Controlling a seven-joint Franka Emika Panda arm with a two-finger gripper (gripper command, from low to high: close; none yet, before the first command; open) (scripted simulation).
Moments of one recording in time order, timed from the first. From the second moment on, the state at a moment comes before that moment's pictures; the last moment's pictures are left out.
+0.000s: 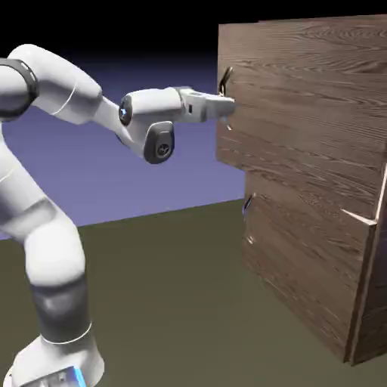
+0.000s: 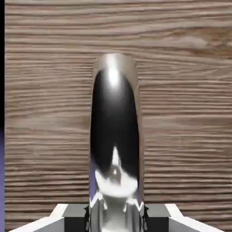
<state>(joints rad) 0.10 -0.48 0.38 -2.63 0.38 3.75 0.64</state>
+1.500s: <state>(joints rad) 0.65 -1.43 -0.15 -2.98 0.97 3.10 -0.33</state>
